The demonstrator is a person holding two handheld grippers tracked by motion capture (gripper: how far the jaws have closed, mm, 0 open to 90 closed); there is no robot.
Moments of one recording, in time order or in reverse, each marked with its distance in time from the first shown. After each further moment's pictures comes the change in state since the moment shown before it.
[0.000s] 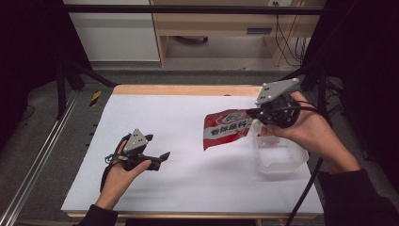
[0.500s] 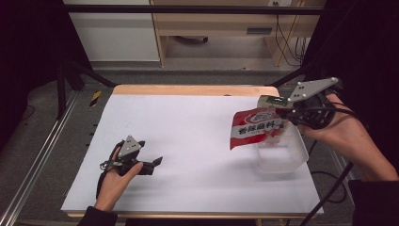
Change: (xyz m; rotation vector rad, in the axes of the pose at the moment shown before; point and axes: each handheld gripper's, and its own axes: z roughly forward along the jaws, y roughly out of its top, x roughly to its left) left arm 0.011 -0.029 -0.001 0.048 0.037 -0.036; right arm -0.022 -0.045 -0.036 0.067 -0.080 0.104
